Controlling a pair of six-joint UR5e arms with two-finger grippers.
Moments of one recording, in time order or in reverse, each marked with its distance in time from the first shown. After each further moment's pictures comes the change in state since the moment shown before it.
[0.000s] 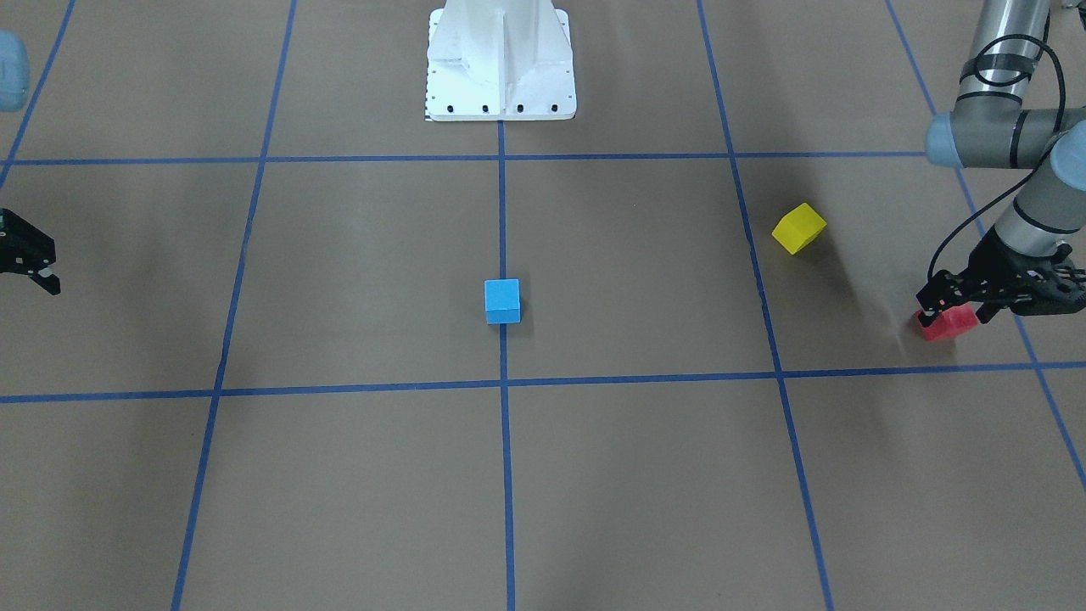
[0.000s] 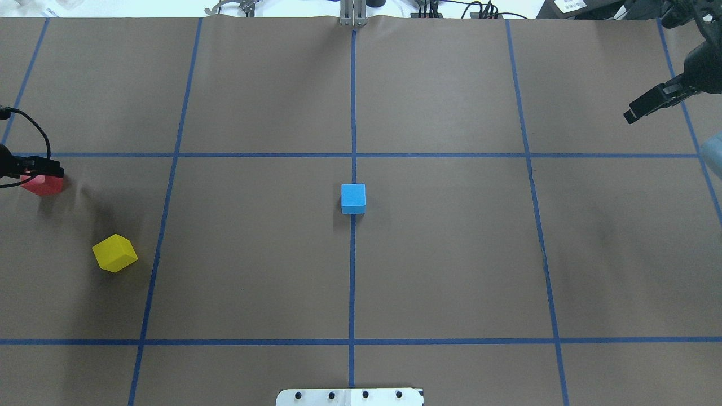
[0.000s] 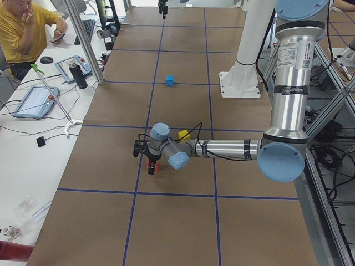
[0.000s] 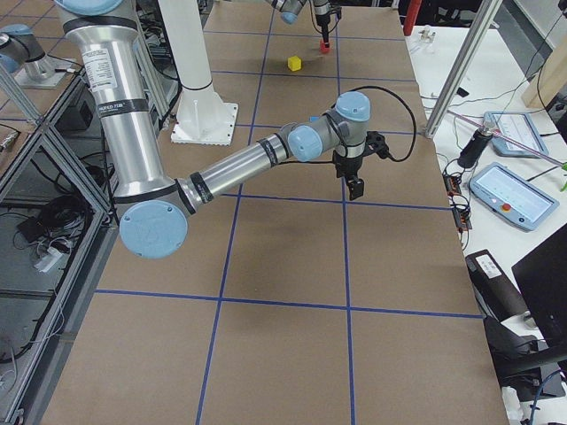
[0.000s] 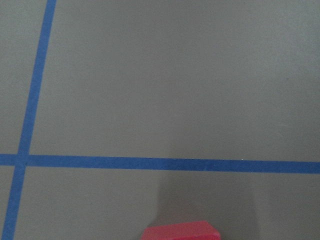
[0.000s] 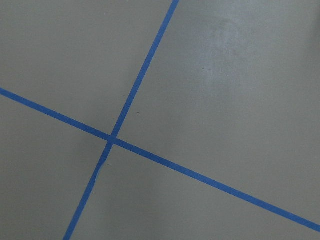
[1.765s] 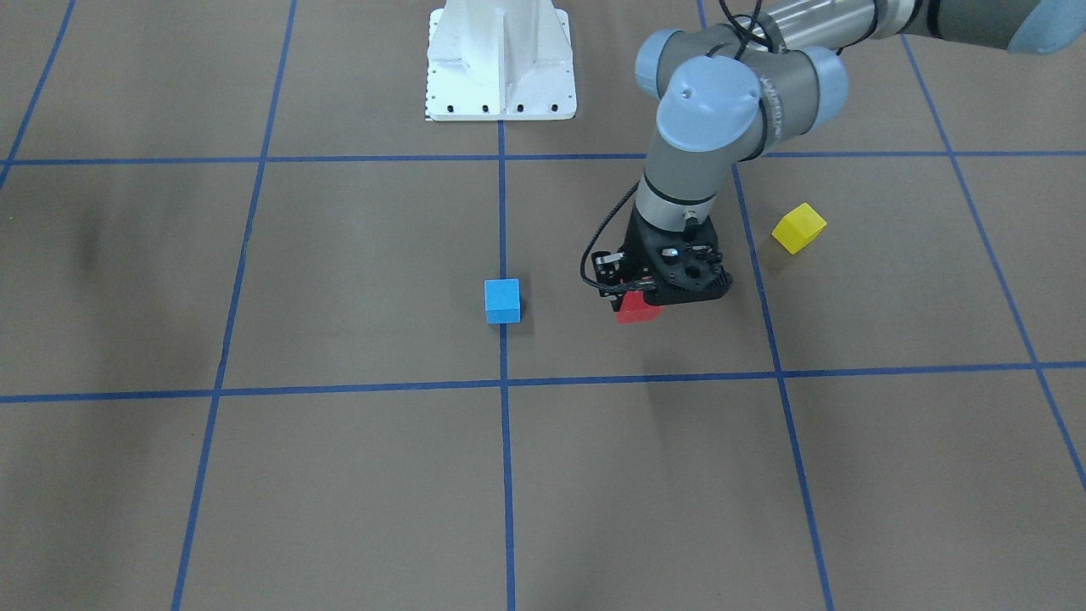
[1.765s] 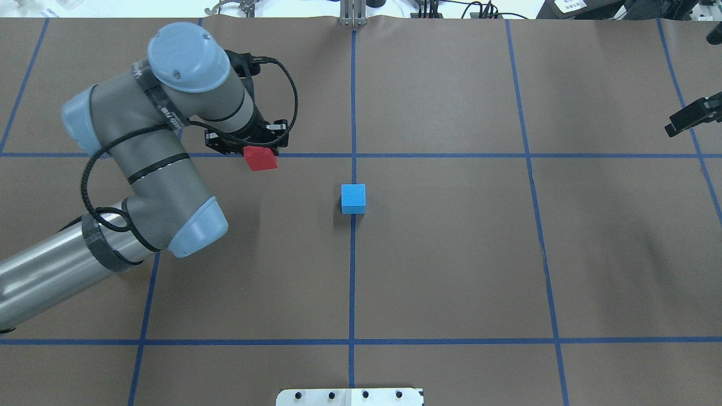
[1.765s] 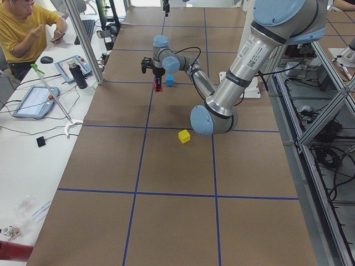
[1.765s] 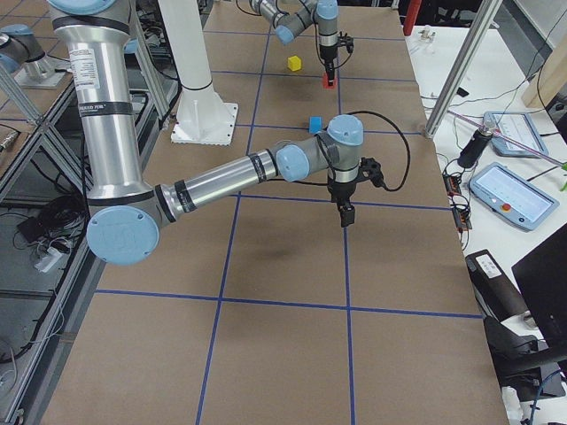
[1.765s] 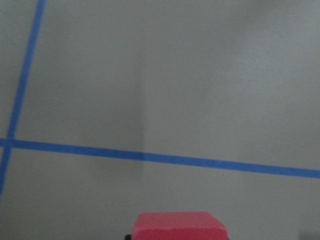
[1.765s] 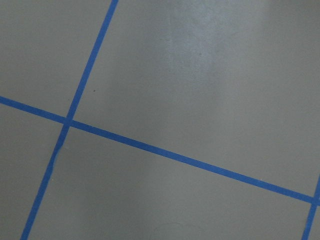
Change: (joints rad) left arm 0.342 -0.696 -0.222 0.813 0.112 -0.400; right arm 0.073 -0.122 -0.002 0.004 -0.034 -0.013
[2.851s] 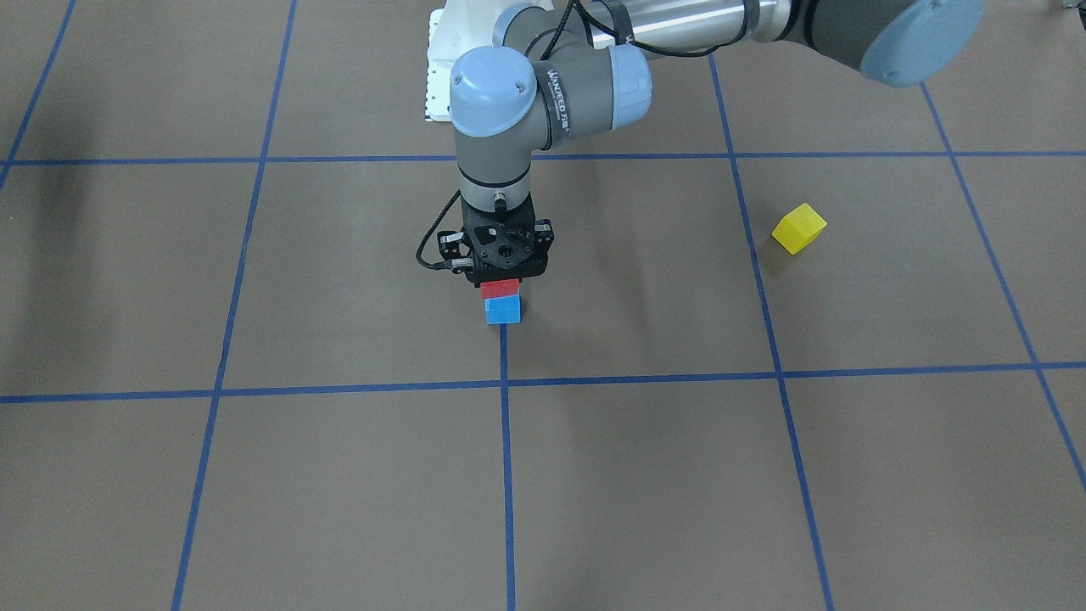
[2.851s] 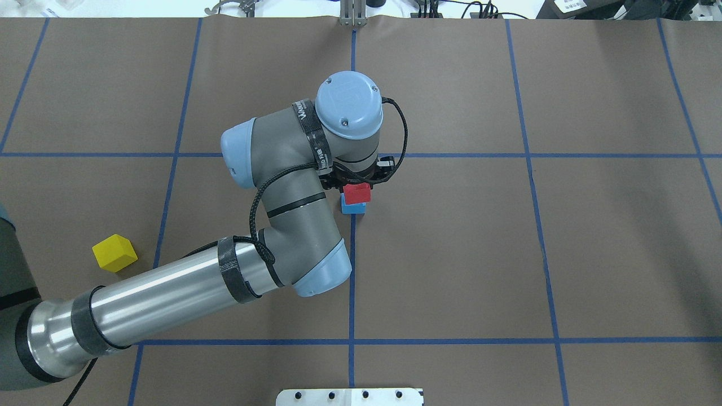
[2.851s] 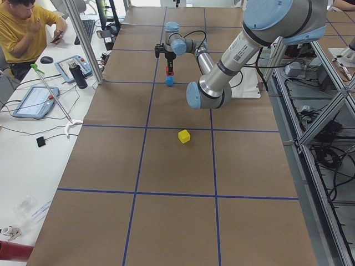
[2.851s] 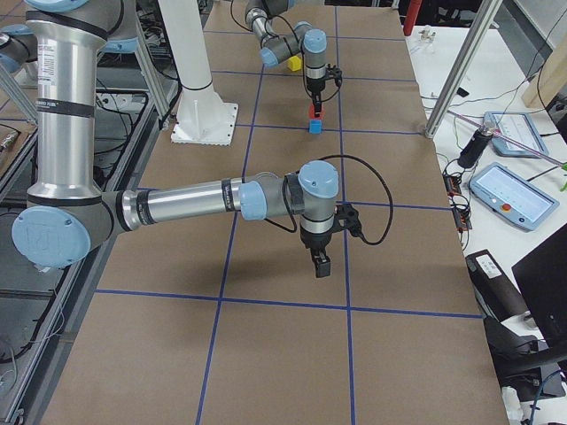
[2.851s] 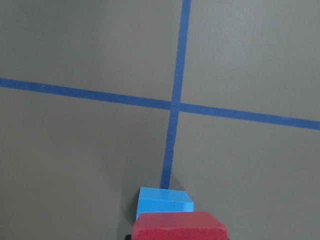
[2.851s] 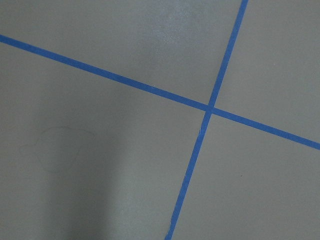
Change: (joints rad) left arm 0.159 -0.244 0.221 0.022 0.076 -0.099; right arm 0.162 -0.185 -0.003 0.000 0.014 -0.277
